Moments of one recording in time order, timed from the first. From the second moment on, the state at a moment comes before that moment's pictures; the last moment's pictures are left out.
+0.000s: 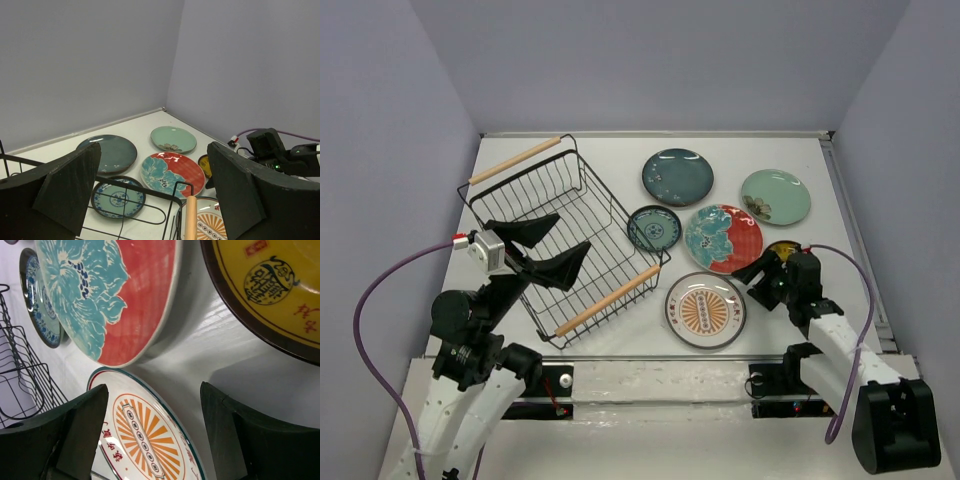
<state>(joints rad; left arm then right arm) -0.41 0.32 0.64 0.09 0.32 -0.31 0.09 0.86 0.24 -0.07 -0.26 0.92</state>
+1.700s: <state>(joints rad) -0.41 0.32 0.64 0.09 0.32 -0.31 0.15 0.91 0.58 -0.08 0.13 0.81</state>
